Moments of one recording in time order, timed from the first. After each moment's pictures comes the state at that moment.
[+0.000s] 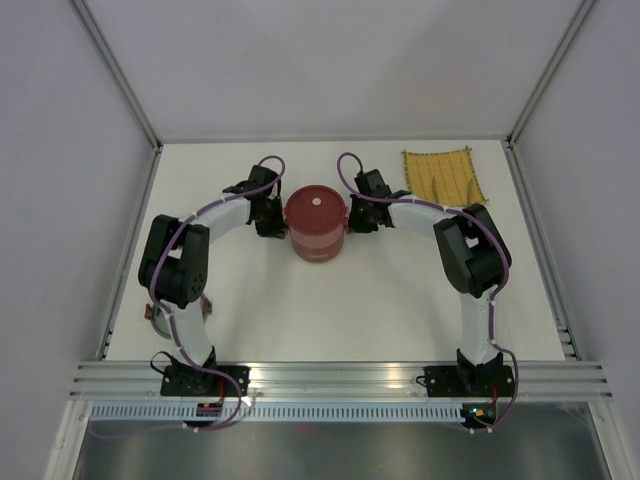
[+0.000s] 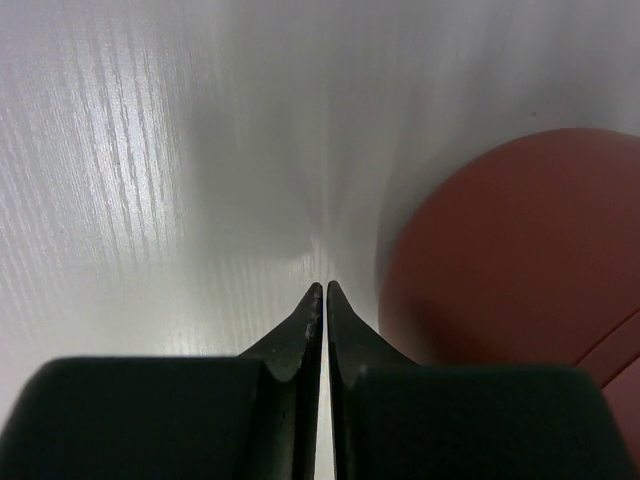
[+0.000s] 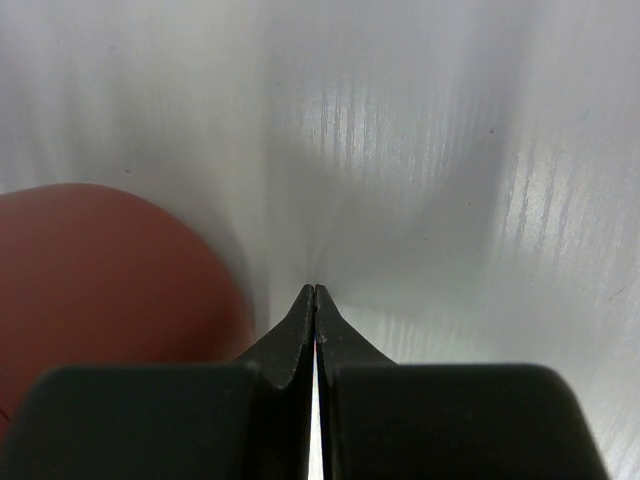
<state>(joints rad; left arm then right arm) -0.33 1.89 1.27 -0.47 0.09 -0.44 0.50 2.05 1.37 -0.26 -0.06 0.54</state>
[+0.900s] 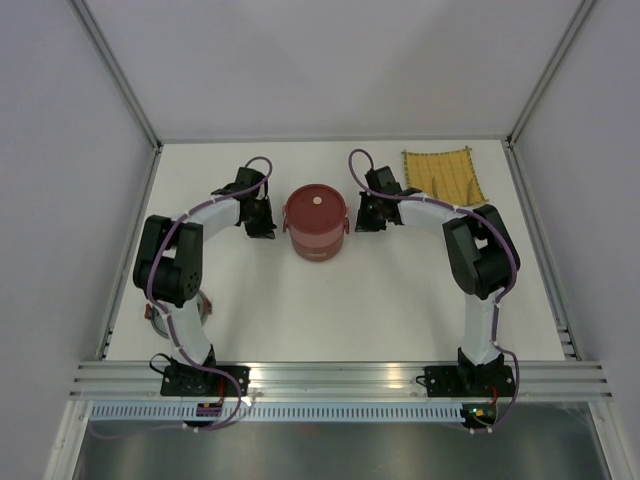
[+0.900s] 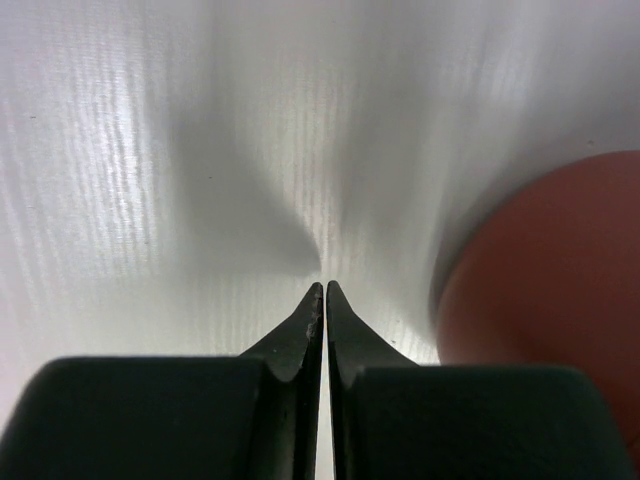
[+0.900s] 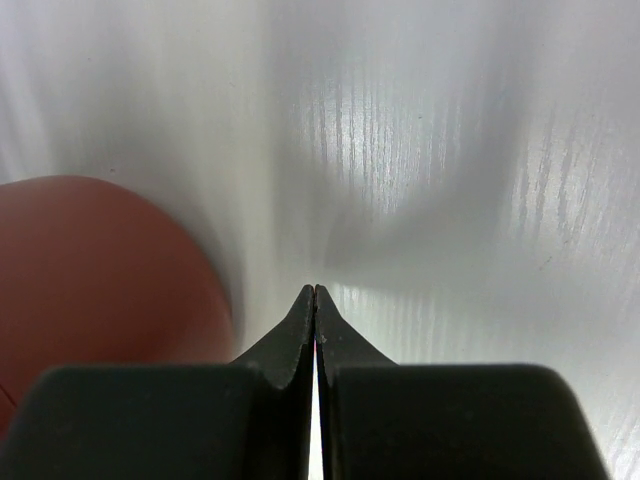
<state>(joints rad) -0.25 1.89 1.23 -0.43 0.13 -0.42 0.44 2.01 1.34 -0.29 -0.10 0.56</state>
